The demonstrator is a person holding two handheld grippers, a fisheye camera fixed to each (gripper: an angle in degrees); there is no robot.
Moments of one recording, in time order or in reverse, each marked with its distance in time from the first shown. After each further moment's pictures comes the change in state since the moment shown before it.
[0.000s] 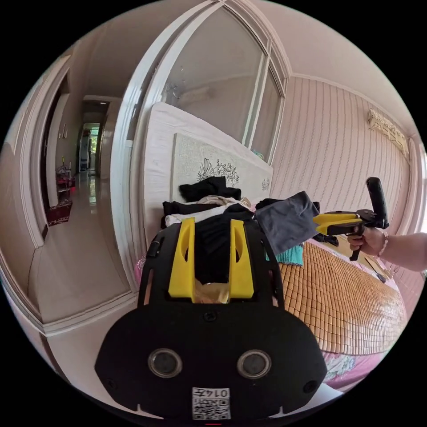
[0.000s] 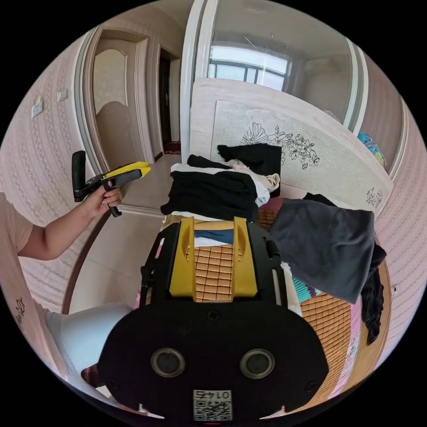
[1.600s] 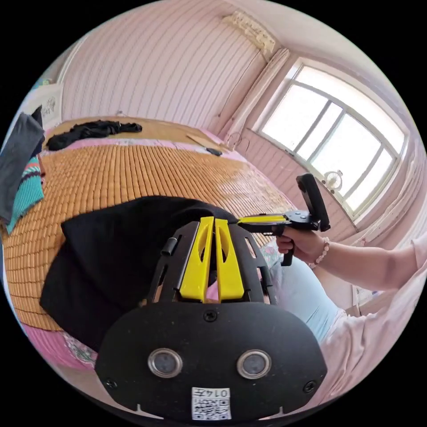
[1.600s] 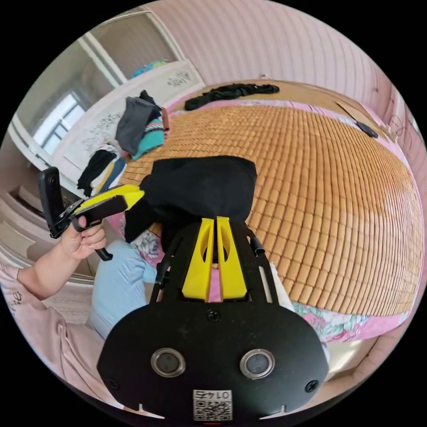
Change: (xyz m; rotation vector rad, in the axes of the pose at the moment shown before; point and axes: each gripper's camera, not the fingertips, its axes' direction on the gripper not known) left arm 0.595 0.192 0.064 -0.792 1.071 0.458; right arm -0.106 0.592 -0.306 -0.157 0.310 1.245
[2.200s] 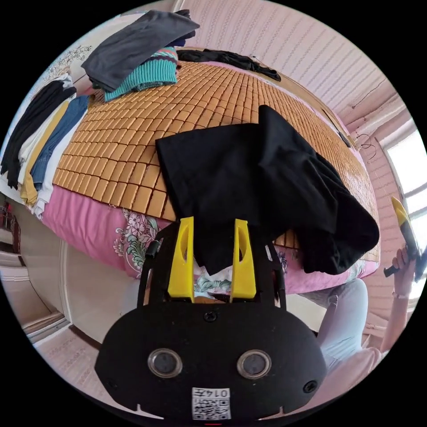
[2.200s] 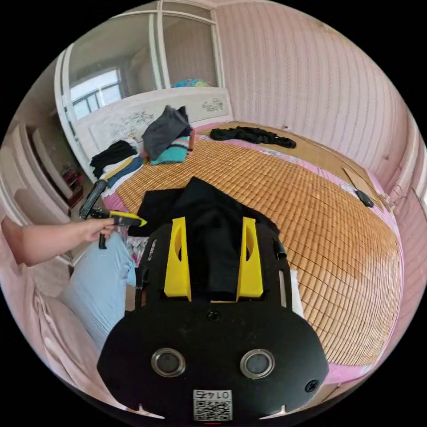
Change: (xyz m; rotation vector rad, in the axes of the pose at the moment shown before) left arm -0.107 0.037 0.012 -0.212 -0.635 -0.472; right arm -0.086 0.009 -0.041 0.133 0.012 -0.493
